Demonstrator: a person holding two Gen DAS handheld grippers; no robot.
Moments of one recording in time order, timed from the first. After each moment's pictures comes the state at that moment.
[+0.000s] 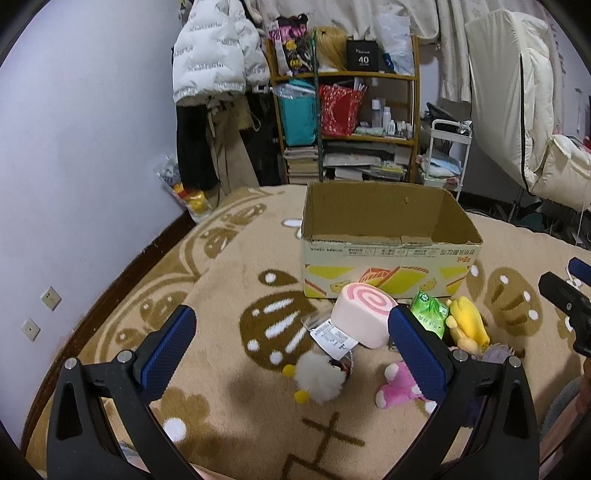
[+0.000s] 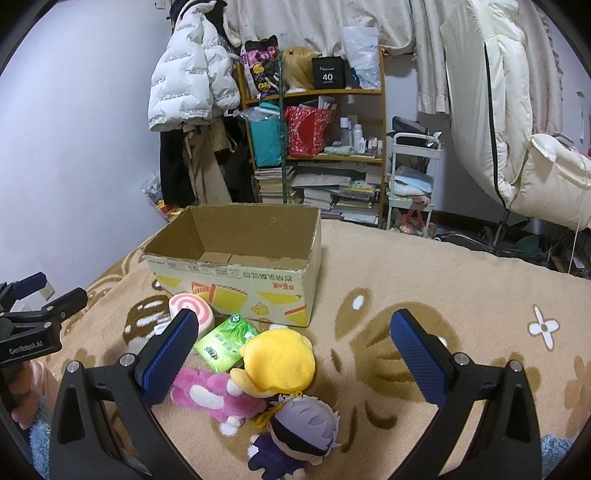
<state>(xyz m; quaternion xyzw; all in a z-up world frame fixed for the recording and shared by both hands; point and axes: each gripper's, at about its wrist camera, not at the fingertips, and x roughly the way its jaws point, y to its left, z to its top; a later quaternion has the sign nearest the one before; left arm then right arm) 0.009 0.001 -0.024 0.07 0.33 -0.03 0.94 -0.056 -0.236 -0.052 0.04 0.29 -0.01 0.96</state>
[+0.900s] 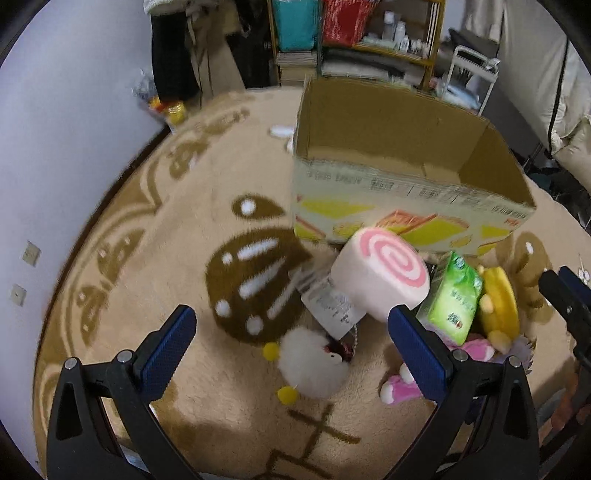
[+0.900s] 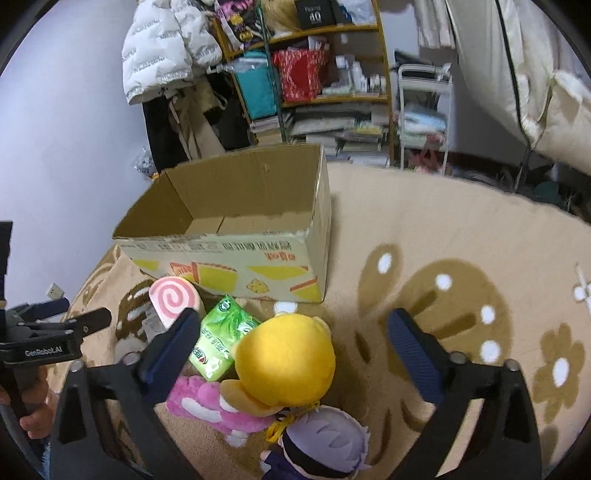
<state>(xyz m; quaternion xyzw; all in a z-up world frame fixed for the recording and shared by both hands) 0.100 -0.005 -0.083 0.05 0.53 -0.04 0.85 0.016 -0.254 -0.110 0.11 0.39 0.01 0.91</state>
